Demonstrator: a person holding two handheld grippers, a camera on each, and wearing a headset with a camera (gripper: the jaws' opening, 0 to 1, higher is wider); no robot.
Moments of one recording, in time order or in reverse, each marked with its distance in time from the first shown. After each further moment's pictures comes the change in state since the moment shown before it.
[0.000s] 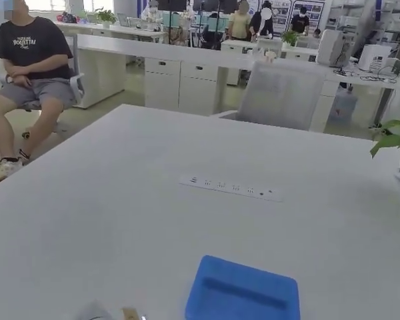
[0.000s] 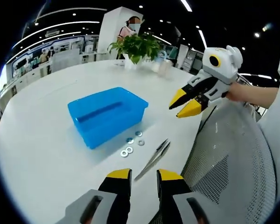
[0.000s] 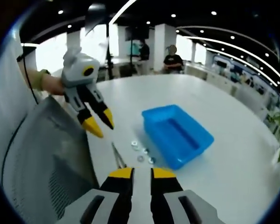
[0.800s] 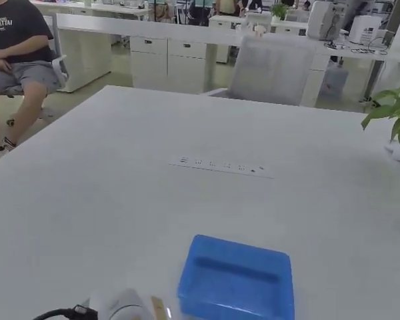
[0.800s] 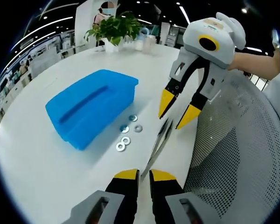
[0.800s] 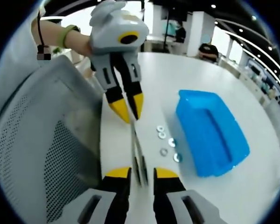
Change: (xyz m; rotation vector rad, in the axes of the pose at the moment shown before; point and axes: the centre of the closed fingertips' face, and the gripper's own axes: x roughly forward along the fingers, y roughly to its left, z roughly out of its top) left arm 0.027 0.008 -0.021 0.189 0.188 -0.052; right arm 0.045 0.028 -0.028 -0.193 0.181 0.187
